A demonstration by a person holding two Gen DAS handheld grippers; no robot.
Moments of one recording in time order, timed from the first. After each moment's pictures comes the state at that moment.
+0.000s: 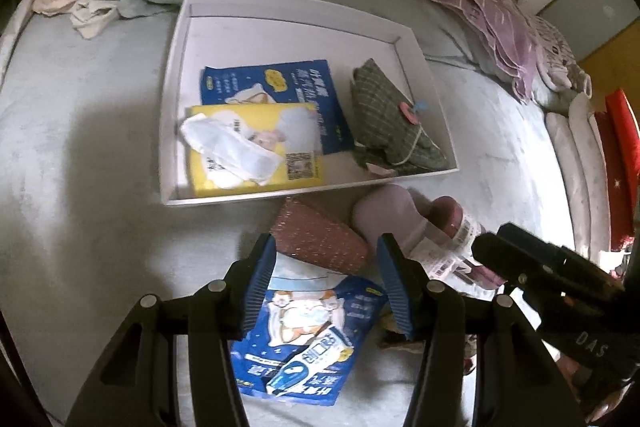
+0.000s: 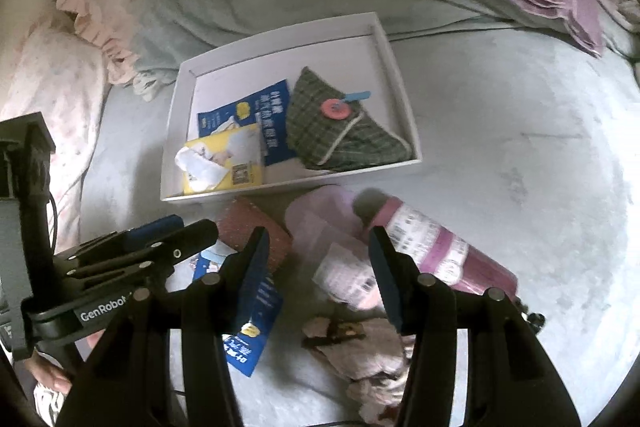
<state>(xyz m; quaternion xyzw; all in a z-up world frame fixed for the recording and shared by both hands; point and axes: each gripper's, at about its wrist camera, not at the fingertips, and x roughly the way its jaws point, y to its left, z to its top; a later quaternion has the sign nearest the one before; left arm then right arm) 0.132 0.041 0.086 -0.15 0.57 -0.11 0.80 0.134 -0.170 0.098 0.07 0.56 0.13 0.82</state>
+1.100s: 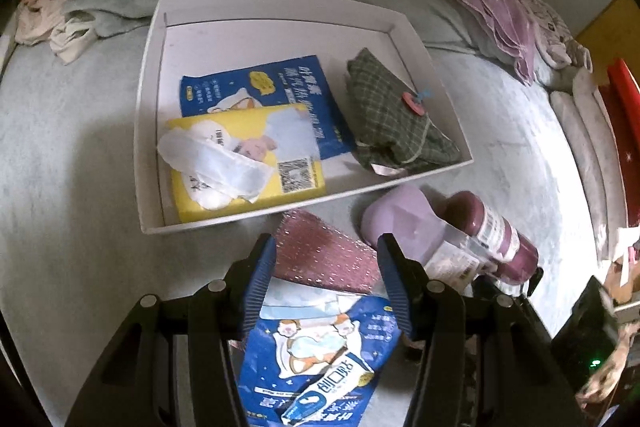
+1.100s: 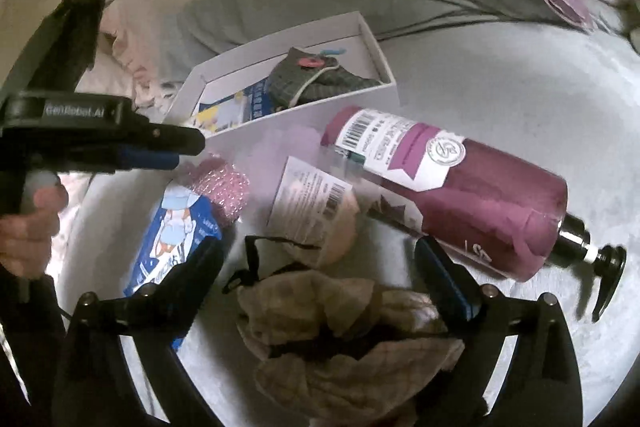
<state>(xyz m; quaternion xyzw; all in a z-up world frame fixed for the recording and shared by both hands) 0.144 0.033 0.068 -0.11 0.56 -0.12 0.81 0.058 -0.205 -0.002 0.12 0.43 0.17 0.88</state>
